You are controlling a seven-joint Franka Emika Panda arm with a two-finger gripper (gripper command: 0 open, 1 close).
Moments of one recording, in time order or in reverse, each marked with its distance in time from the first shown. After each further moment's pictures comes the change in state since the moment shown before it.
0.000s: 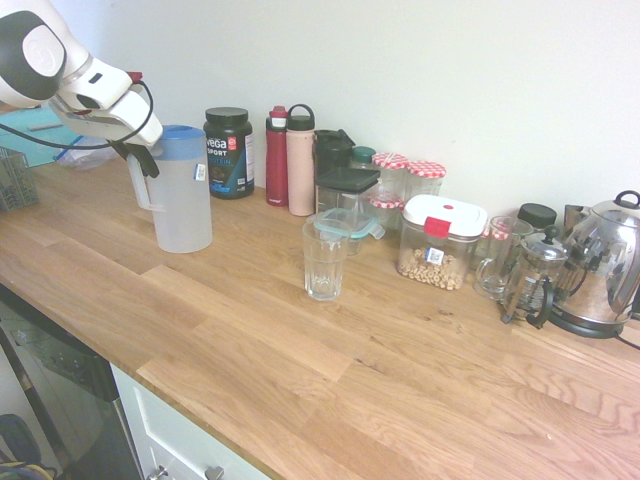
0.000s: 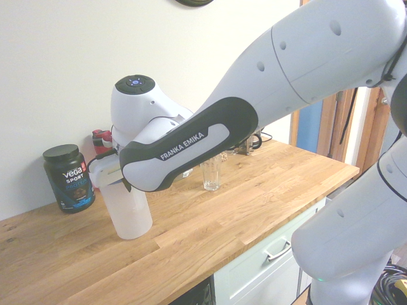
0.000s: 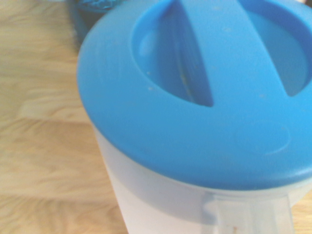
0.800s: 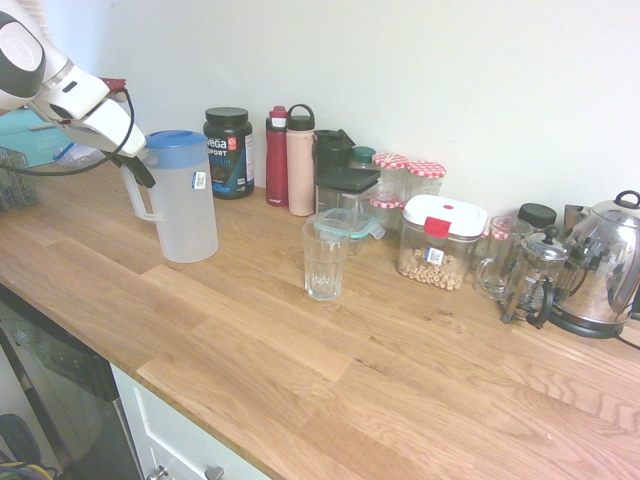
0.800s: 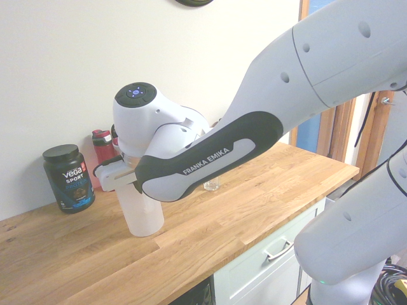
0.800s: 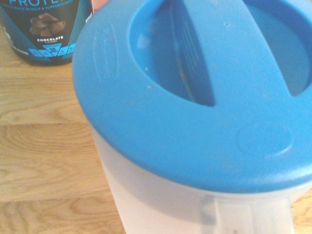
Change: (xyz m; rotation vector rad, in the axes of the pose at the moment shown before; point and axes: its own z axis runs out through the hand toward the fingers) arm -0.029 0.019 -0.011 -0.061 0.077 0.100
